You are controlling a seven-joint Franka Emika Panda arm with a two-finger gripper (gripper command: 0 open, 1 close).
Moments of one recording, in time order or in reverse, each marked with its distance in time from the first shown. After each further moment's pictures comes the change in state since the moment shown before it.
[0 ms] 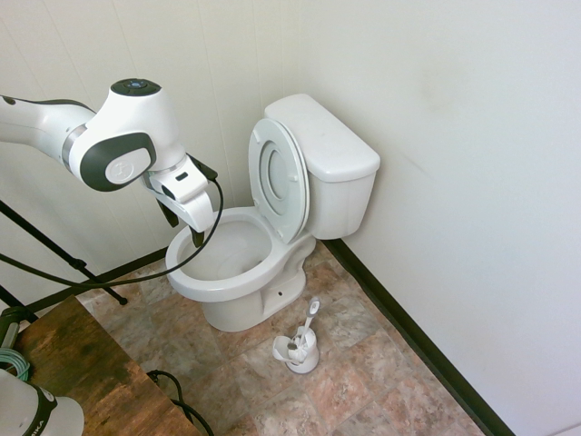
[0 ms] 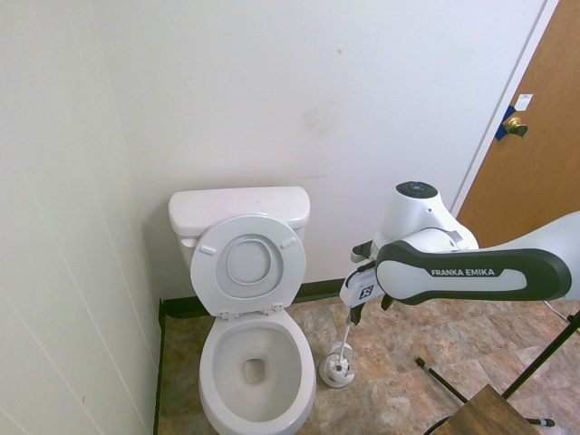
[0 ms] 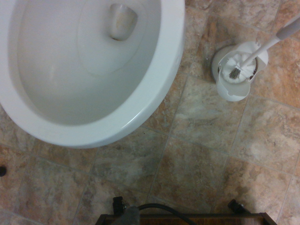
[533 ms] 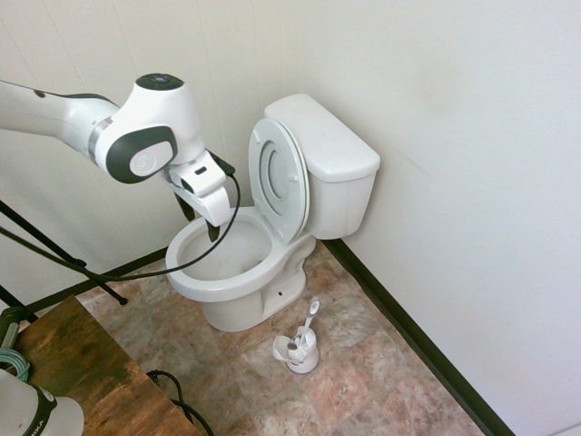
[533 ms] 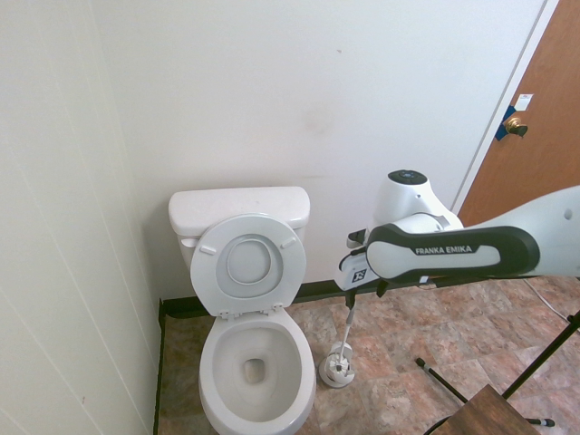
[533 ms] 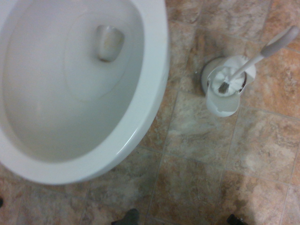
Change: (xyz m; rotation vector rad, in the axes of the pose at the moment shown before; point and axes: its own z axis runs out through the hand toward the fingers) arm 0.067 -0.015 0.008 0.001 -0.002 0.108
